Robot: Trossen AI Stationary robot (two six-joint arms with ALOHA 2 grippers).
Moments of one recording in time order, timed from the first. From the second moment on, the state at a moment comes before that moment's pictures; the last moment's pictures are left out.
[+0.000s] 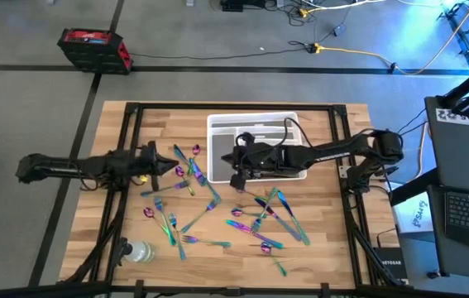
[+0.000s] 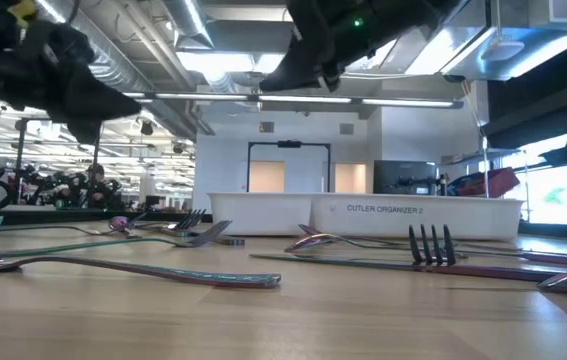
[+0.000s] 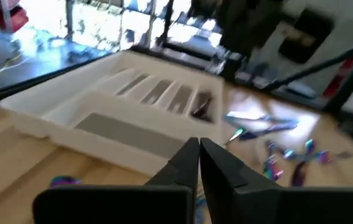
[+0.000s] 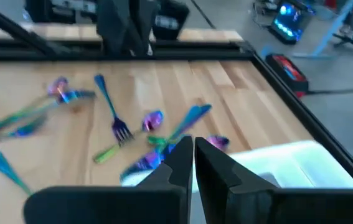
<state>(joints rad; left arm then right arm) 0.03 0.31 0.08 0.03 -0.23 -0.22 0.01 1.66 1.09 0.11 0.24 0.00</state>
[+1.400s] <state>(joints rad) 0.29 1.36 0.63 -0.34 0.05 0.61 -0.01 0.88 0.53 -0.13 0.20 0.01</state>
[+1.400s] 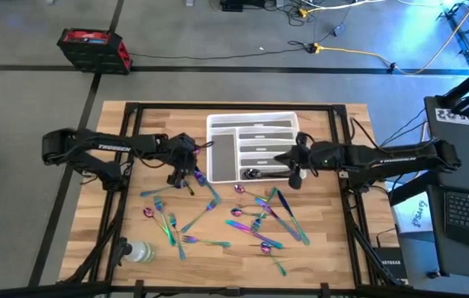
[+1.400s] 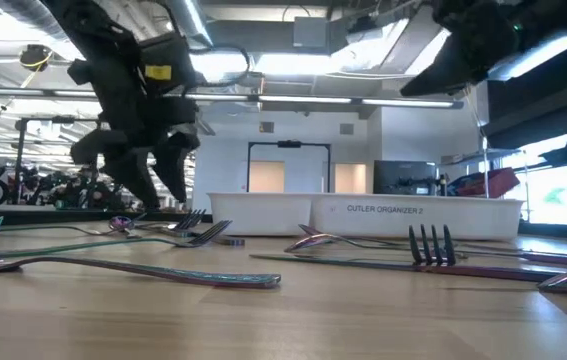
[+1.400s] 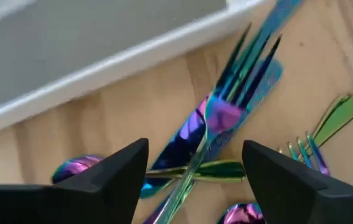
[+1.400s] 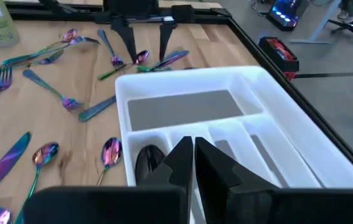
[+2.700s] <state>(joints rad) 0.29 1.46 0.63 -0.35 0.01 0.61 -0.01 0.84 0.45 -0.05 0.19 0.02</state>
